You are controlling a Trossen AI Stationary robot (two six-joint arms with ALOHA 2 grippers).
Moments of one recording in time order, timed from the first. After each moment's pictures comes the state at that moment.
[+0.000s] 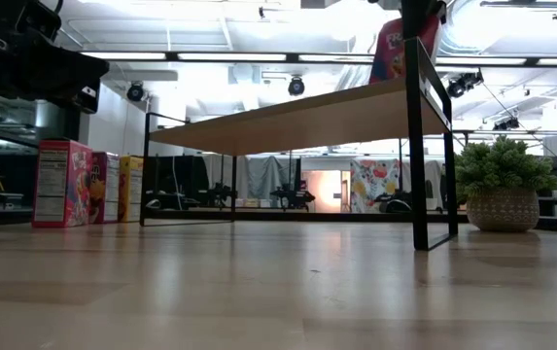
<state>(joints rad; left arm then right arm) -0.05 0.02 0.01 0.02 0.06 -0.01 -0.11 1.57 1.78 -1.57 0.04 0.43</state>
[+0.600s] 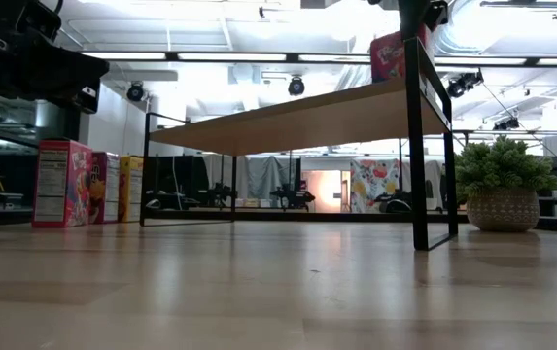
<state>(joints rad) -0.05 0.02 0.01 0.02 0.06 -0.01 -0.11 1.57 1.78 -1.57 0.06 0.47</state>
